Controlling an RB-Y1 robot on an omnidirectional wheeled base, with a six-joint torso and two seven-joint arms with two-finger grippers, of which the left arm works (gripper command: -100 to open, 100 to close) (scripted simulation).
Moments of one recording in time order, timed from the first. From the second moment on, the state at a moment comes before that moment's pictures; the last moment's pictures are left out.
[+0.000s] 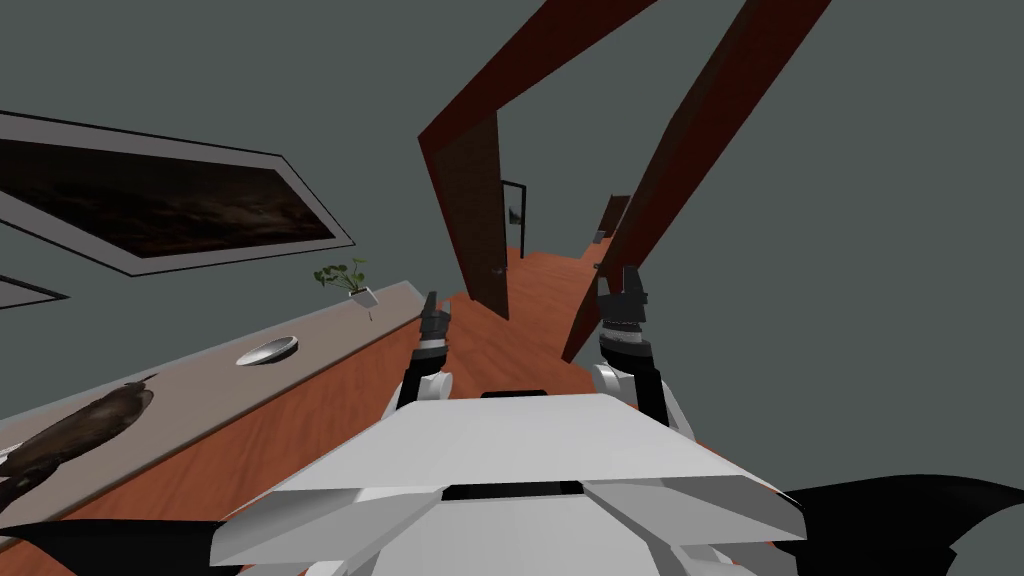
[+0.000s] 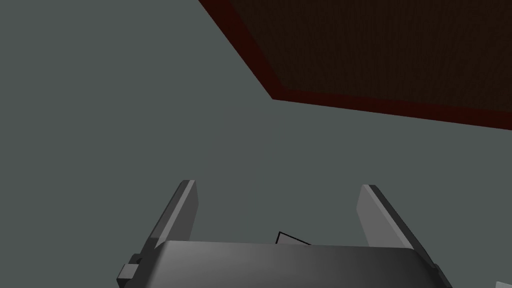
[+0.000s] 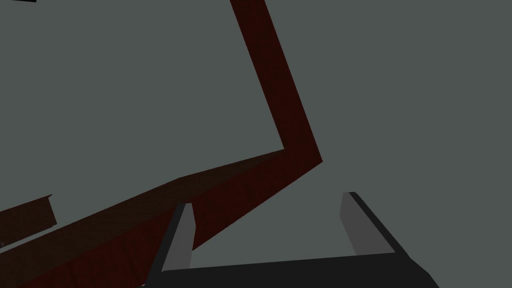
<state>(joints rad) 0.43 0.05 -0.07 -2.08 0.06 -0.45 -0.09</state>
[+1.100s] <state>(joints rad) 0.33 0.08 -0.13 -1.82 0.01 -0.52 -0.03</state>
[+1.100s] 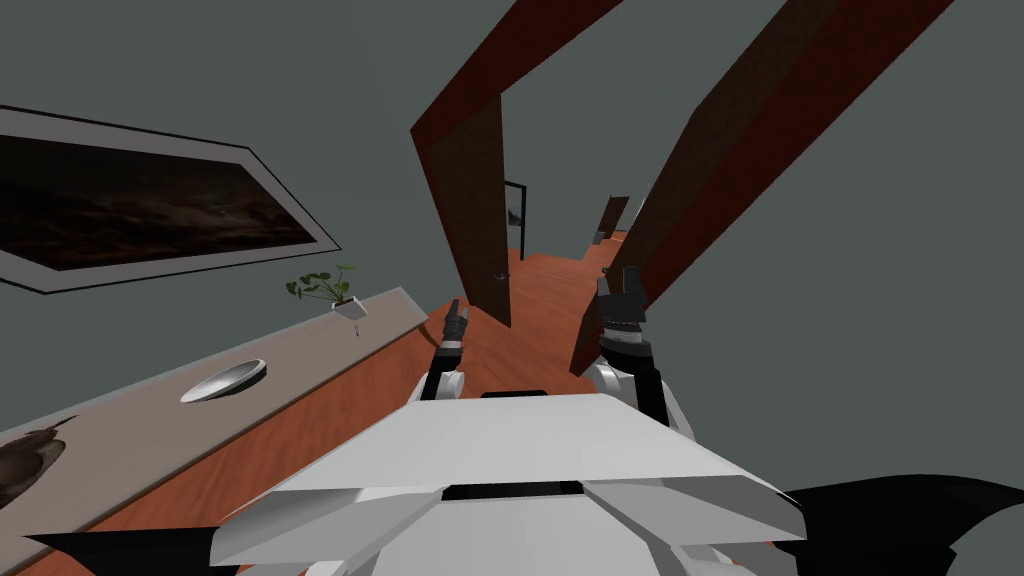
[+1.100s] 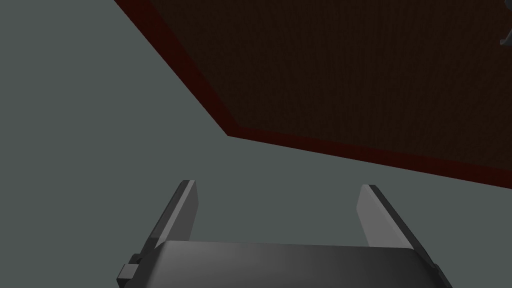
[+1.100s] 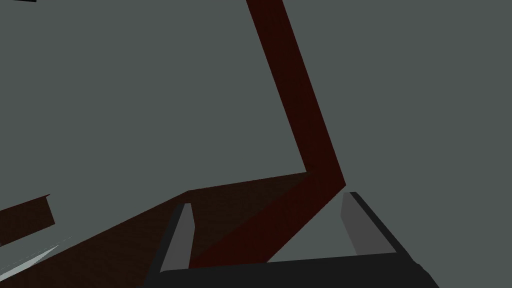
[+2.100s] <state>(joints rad) 0.24 0.10 -0.19 -1.61 -0.02 -0.58 0.03</state>
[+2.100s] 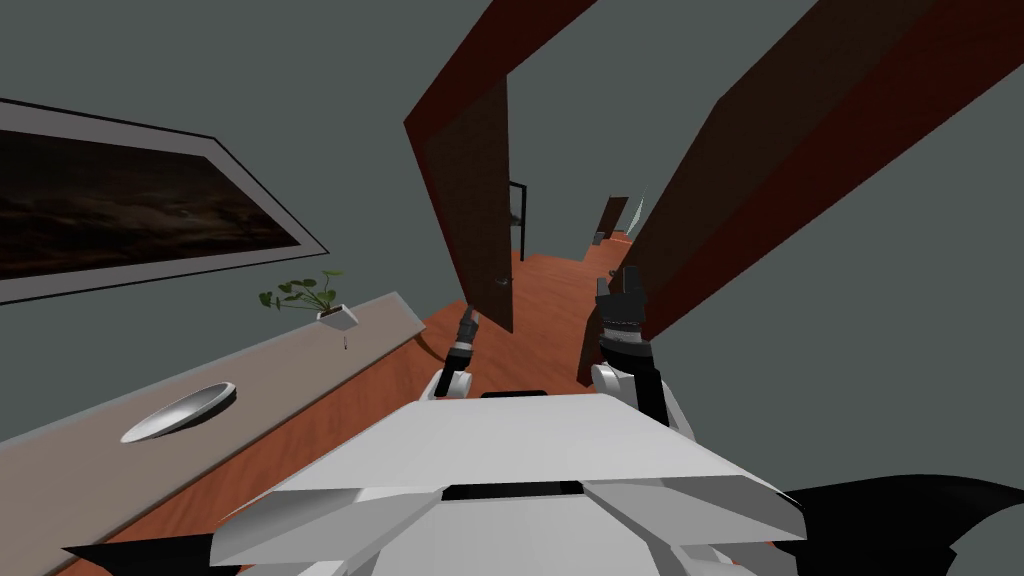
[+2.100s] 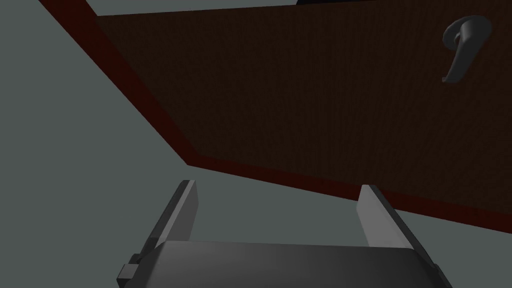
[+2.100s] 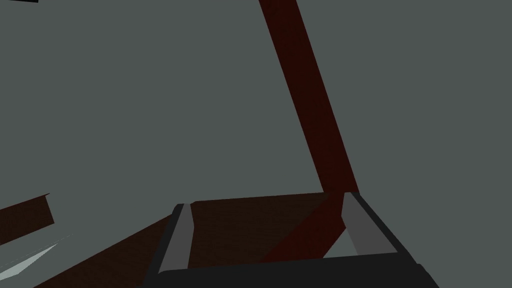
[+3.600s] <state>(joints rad) 0.10 0.11 -0.28 -1.28 -0.08 -0.66 0.12</state>
